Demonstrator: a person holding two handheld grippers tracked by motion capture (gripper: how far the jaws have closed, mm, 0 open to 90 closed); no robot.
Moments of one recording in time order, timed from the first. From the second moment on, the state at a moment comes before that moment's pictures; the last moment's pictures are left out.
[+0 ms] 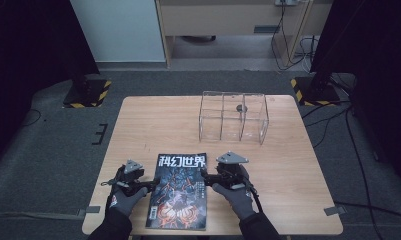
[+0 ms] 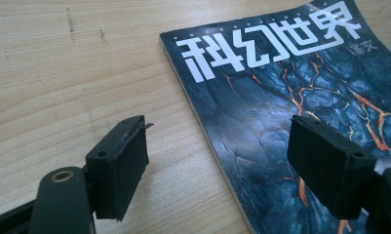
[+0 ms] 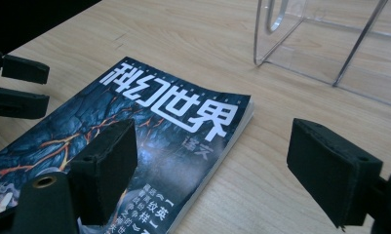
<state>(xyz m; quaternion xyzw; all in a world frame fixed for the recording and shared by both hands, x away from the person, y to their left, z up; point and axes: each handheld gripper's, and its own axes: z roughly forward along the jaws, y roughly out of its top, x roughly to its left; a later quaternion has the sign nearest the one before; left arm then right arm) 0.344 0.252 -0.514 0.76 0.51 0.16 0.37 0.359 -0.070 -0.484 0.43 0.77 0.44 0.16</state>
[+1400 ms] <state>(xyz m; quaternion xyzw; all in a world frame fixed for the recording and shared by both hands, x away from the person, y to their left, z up) 0.344 0.235 -0.525 0.79 0.49 0.14 0.34 0.348 -0.038 -0.534 0.44 0.79 0.41 0.10</state>
